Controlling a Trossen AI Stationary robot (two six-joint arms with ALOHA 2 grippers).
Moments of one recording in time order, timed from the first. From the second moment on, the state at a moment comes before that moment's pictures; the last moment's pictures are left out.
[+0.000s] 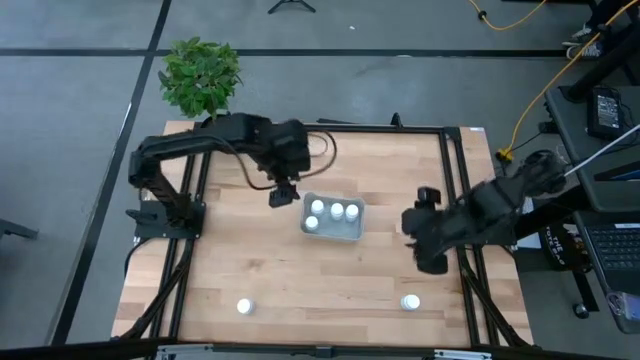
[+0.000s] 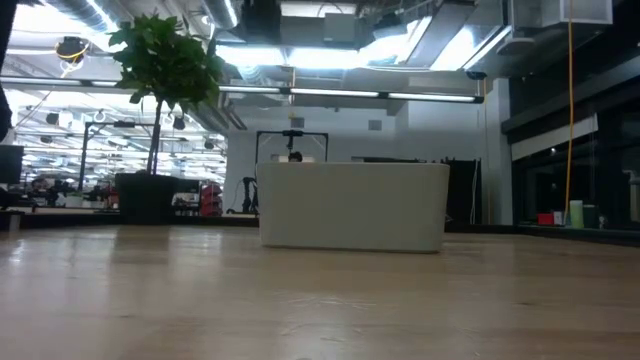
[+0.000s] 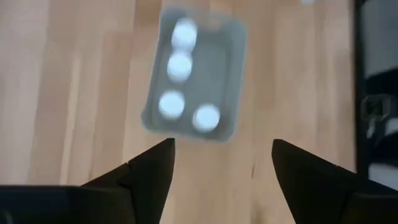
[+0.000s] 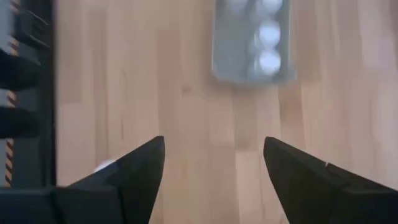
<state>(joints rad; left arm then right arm) 0.17 1.63 1.81 -1.28 0.22 0.01 0.54 1.42 1.68 -1.49 0.26 0.56</state>
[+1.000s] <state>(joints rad) 0.17 1.51 1.79 -1.21 -0.08 0.08 0.78 1.74 1.33 -1.07 -0.05 1.89</state>
